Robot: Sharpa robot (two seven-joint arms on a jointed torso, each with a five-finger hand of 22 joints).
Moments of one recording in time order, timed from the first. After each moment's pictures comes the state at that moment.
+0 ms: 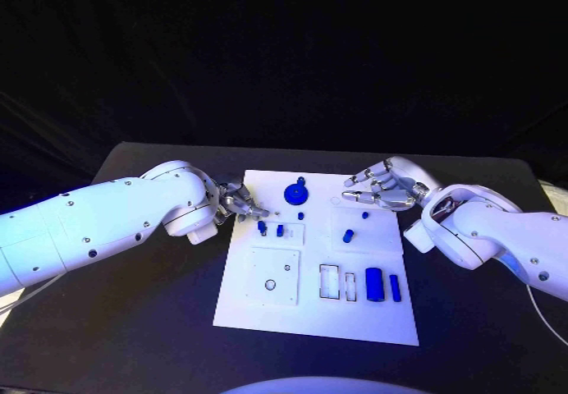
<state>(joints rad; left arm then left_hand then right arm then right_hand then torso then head) 1.27 -0.77 -0.01 1.49 -0.95 -0.03 -0.58 1.20 -0.03 0.17 0.25 0.11 0.95 0.06 0.48 0.64 1.23 -0.01 0.86 0.78 1.47 -0.07 1.57 1.31 0.05 1.46 0.04 1.39 1.31 1.15 -0.94 0.02 1.62 -0.91 -0.38 0.05 1.34 -0.04 -0.04 0.23 0.29 1.02 0.14 0.07 0.10 1.41 0.06 1.20 1.31 1.46 -0.02 1.41 1.31 0.03 1.46 0.09 1.49 1.31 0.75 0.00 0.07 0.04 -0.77</state>
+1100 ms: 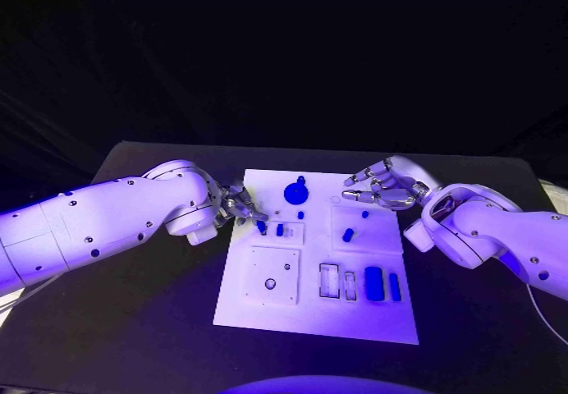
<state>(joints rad) 1.27 -0.76 -0.01 1.50 -0.96 0.02 -0.61 1.23 -0.01 0.18 0.25 0.11 0.97 0.05 0.48 0.62 1.25 -0.02 0.89 0.80 1.46 -0.08 1.57 1.31 0.05 1.47 0.04 1.40 1.31 1.15 -0.94 0.02 1.62 -0.91 -0.37 0.05 1.34 -0.04 -0.04 0.23 0.29 1.02 0.14 0.07 0.10 1.41 0.06 1.20 1.31 1.46 -0.02 1.41 1.31 0.03 1.46 0.09 1.49 1.31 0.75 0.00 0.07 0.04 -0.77</state>
